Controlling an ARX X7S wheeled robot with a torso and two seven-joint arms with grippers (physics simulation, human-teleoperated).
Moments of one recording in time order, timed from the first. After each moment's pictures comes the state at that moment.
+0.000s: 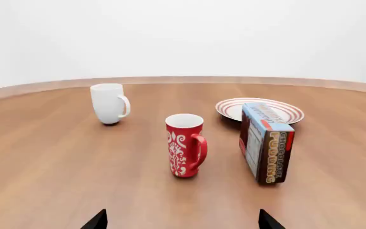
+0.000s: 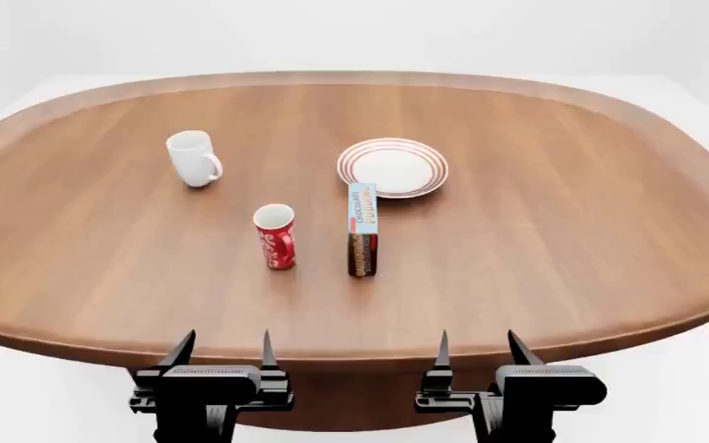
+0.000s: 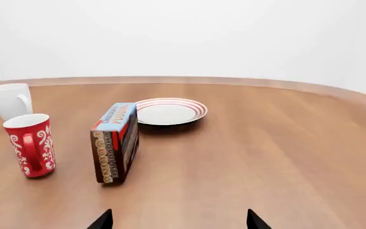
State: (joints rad) left arm 0.00 0.00 0.00 0.00 0.00 0.00 0.00; right arm 0.00 0.00 0.00 0.00 0.00 0.00 0.00
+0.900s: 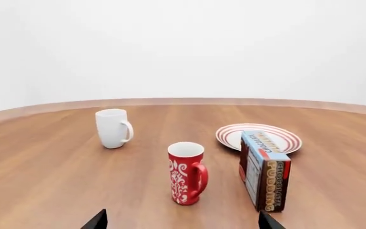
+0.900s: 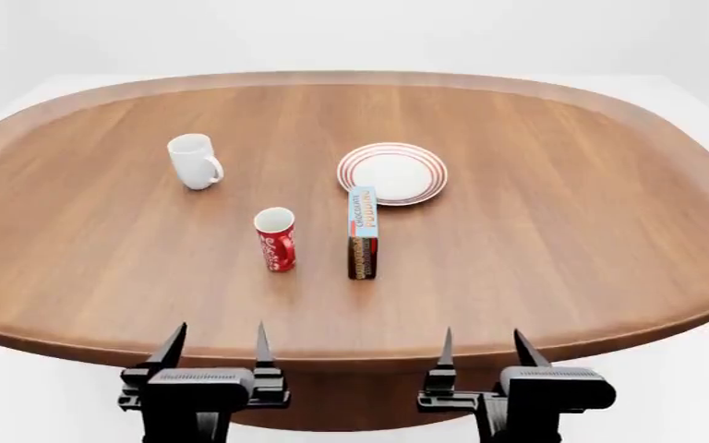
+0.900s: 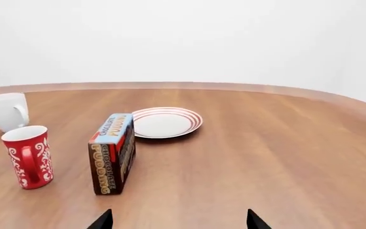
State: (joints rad) left arm 0.03 -0.08 0.09 0.07 -0.07 0.06 -0.10; right arm -0.02 0.08 -0.09 -0.08 0.07 0.03 0.12
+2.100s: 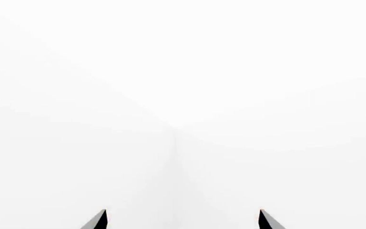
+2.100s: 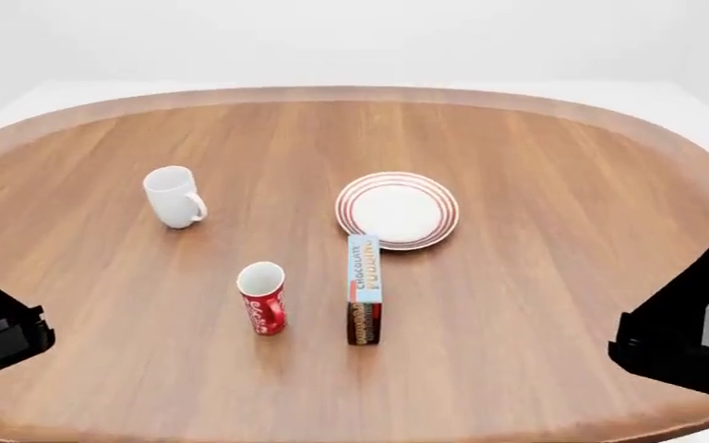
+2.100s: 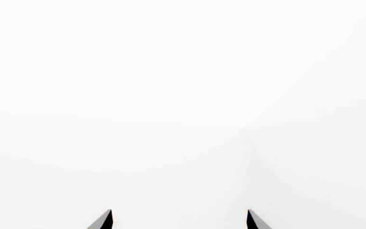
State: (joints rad) left arm 0.14 -0.20 -0.26 0.79 0.09 0.10 -0.41; right arm -0.13 0.21 0.17 -0.81 0.09 -0.19 0.30
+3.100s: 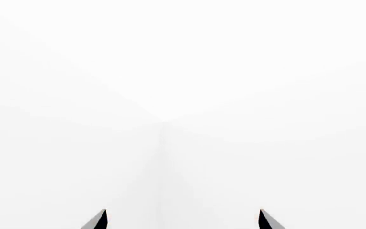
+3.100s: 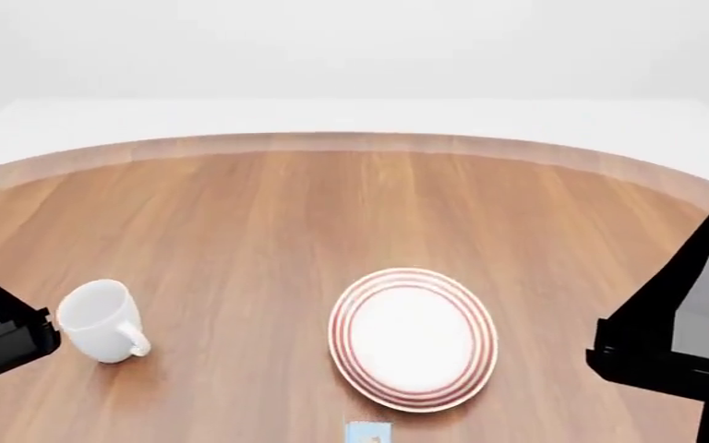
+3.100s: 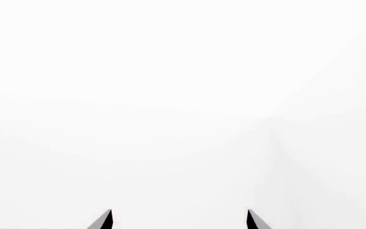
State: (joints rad) left arm 0.15 -0.23 -0.23 0.79 0.09 0.11 -0.43; right arm -0.14 0.25 0.12 -0.82 0.08 -0.18 0.31
